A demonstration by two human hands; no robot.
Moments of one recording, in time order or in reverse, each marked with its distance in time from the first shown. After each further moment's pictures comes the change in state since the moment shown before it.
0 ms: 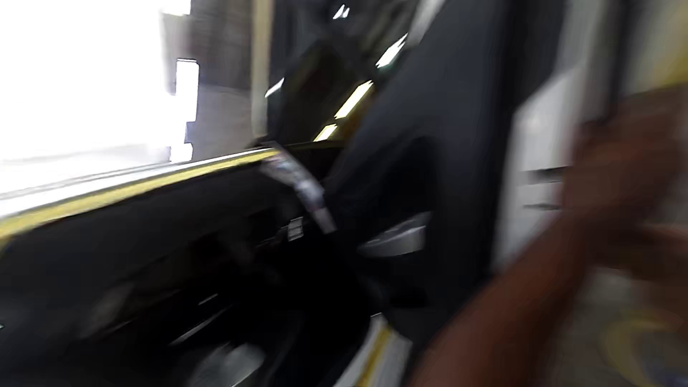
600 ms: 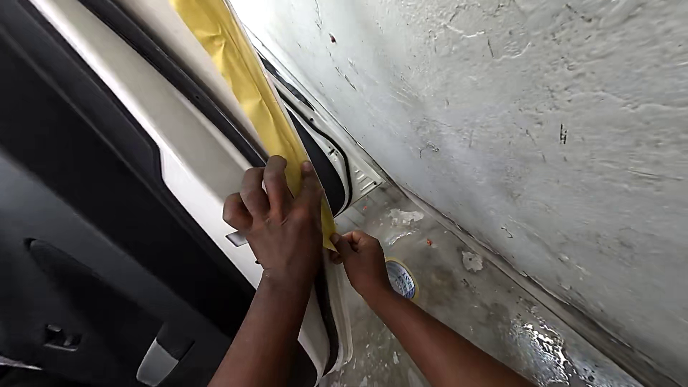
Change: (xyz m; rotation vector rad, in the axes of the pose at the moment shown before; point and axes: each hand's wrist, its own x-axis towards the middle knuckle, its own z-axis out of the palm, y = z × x) left_hand 0.015 0.007 -0.008 0.156 0.006 -0.017; right_hand 0.049 0.047 0.002 0.044 0.249 0.182
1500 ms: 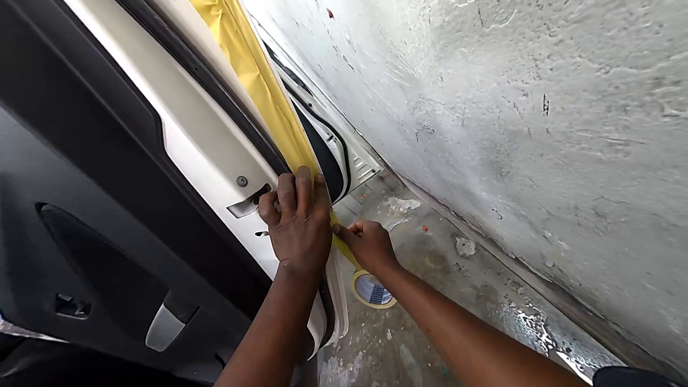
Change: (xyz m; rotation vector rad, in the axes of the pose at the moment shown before) left_hand -0.043 0.016 0.009 0.111 -0.124 0.098; right_hand -0.003 0.005 -0.029 -0.316 -0.042 0.048
